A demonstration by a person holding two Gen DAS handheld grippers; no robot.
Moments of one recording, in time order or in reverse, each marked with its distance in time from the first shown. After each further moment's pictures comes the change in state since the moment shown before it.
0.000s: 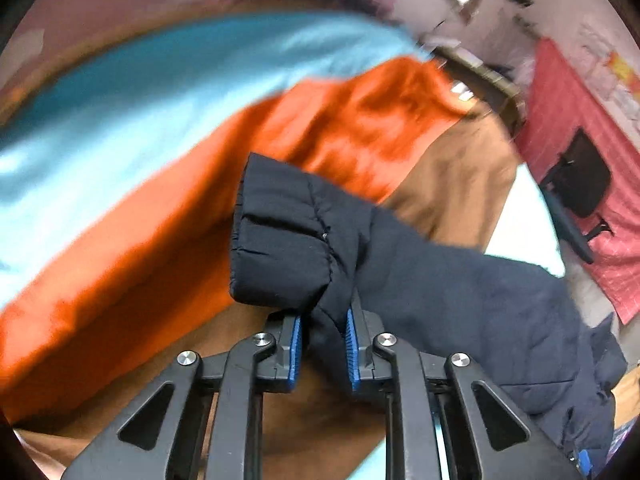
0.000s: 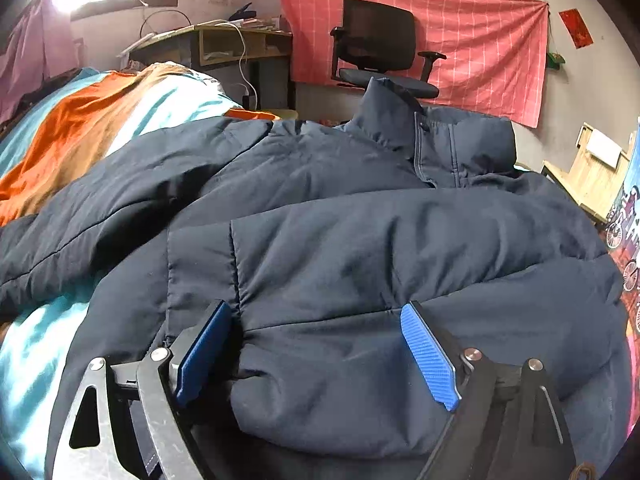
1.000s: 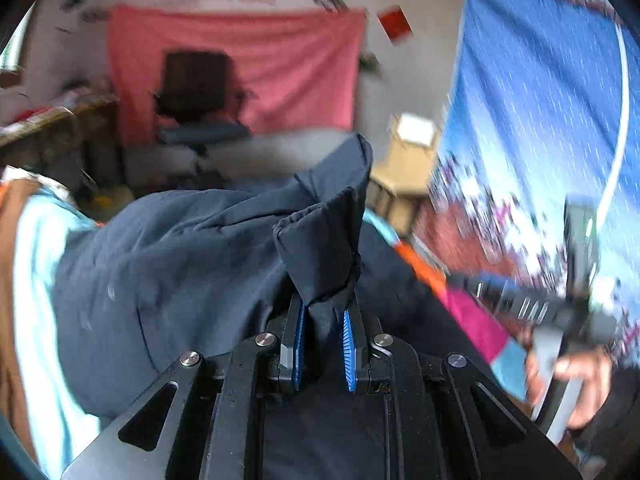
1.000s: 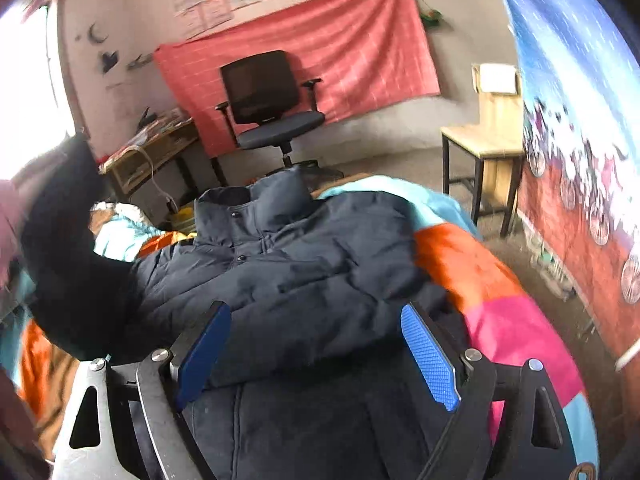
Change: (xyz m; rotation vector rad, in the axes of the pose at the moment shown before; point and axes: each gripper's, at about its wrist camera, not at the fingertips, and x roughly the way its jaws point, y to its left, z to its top) left arm -0.152 -0.394 -0.213 0.960 0.176 -0.929; right arm -0.170 -0.245 -0.011 0.429 -0.128 -0.015
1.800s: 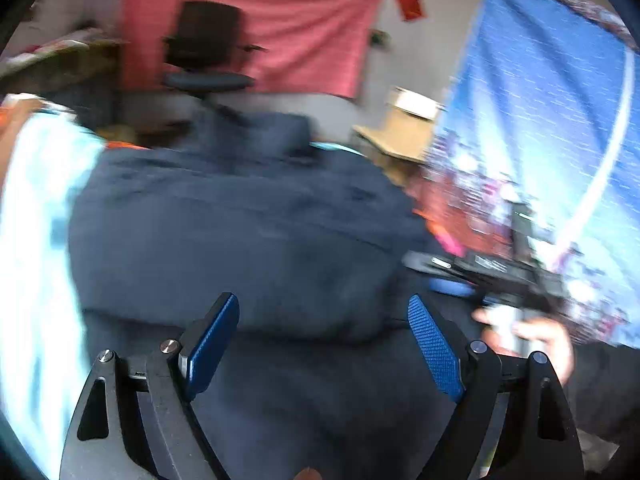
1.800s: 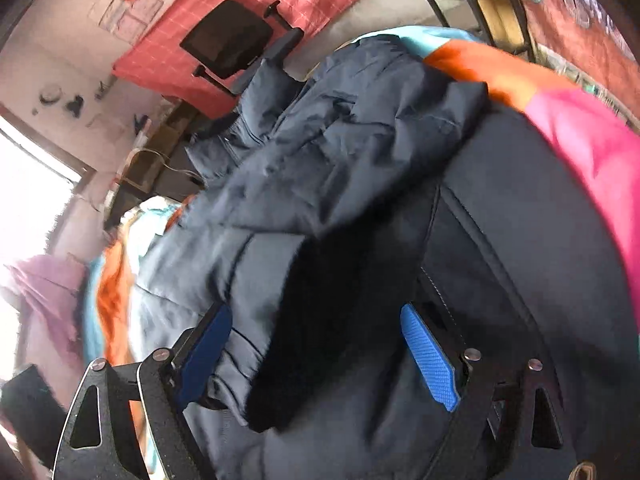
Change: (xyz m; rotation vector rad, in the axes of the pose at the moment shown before) left arm -0.045 0.072 -0.067 -0.124 0.040 0.014; right arm 0.060 -0.027 -0.077 0.328 0.274 0.203
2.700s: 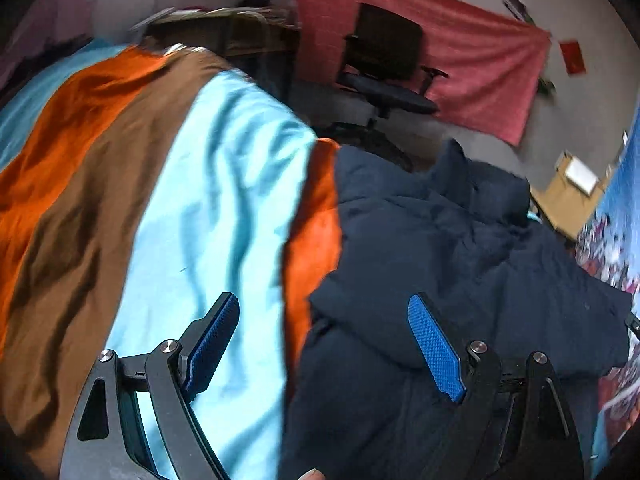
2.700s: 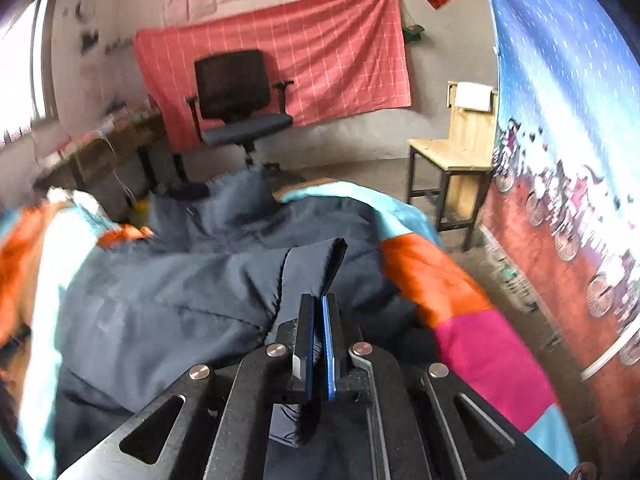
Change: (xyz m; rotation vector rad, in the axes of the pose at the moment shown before) left arm 0.020 0.147 0.021 -0.281 -0.029 0.430; right arm -0.044 0.071 0.036 -0.406 -0.325 -0.442
